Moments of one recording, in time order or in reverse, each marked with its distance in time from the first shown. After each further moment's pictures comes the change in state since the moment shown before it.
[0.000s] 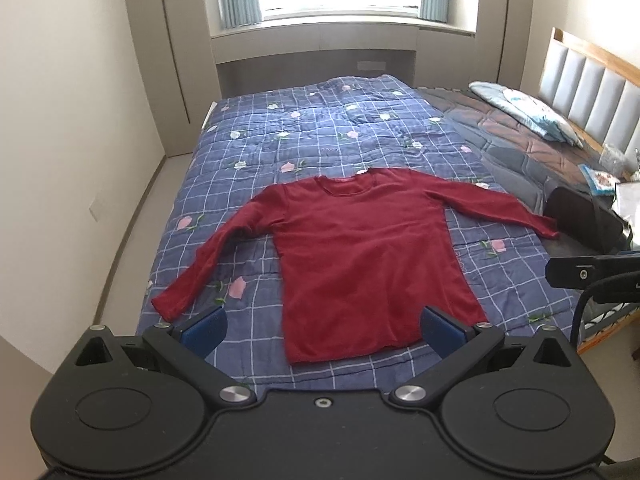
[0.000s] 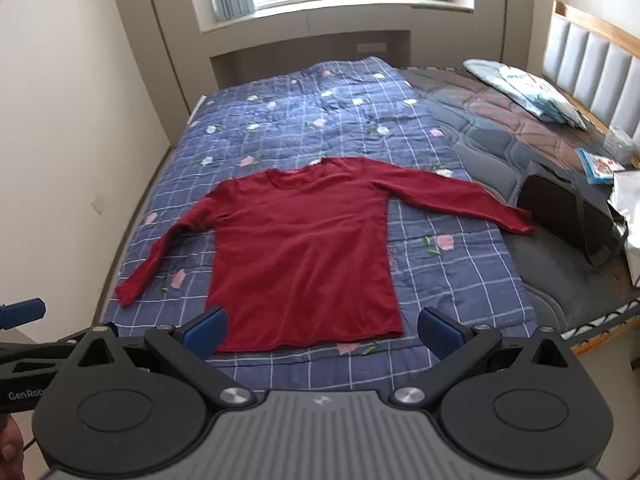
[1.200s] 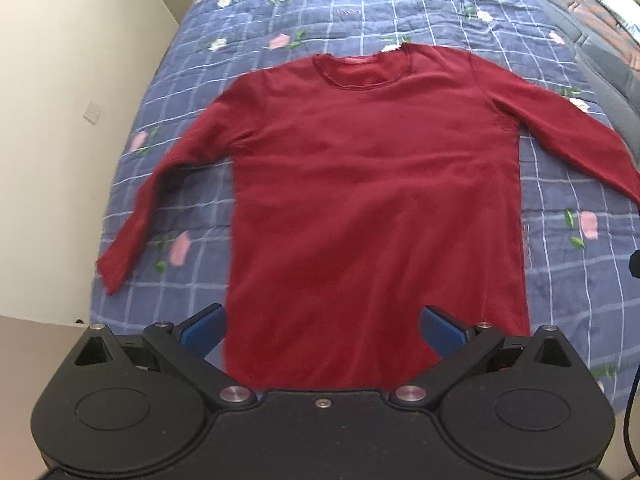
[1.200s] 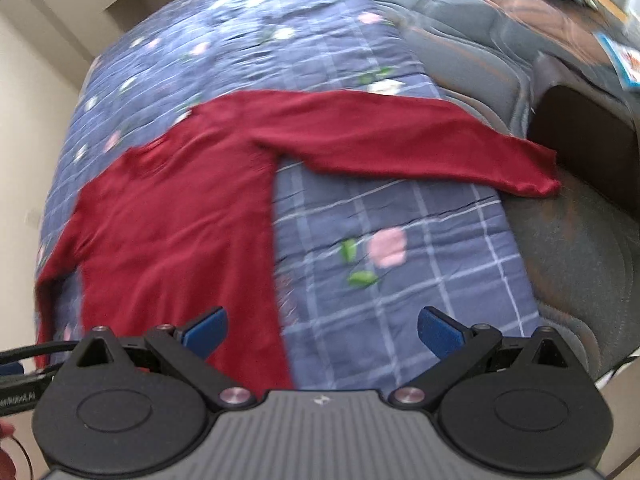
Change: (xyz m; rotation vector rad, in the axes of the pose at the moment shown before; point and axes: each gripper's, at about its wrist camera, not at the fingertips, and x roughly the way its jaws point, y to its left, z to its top) left arm 0.309 -0.102 0.119 -0.063 0.499 0.179; right arm 0.314 -0.224 0.123 0.231 0.325 -0.001
